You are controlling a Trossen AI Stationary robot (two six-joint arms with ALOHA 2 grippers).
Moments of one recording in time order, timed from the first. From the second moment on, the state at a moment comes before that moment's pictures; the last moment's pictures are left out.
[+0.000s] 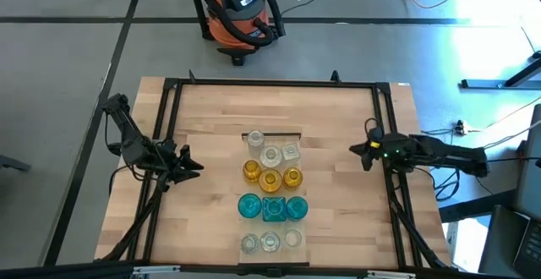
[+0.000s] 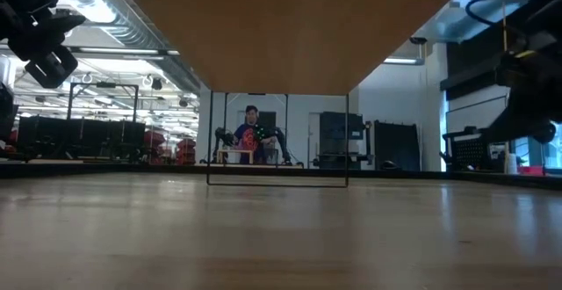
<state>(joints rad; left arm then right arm) -0.87 0.01 0.01 0.07 -0.74 -0.59 -0.05 0.01 0.17 -0.80 0.19 0.60</state>
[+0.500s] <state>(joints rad) -0.87 0.01 0.01 0.07 -0.74 -0.59 0.08 0.00 0.17 -0.81 0.09 0.60</state>
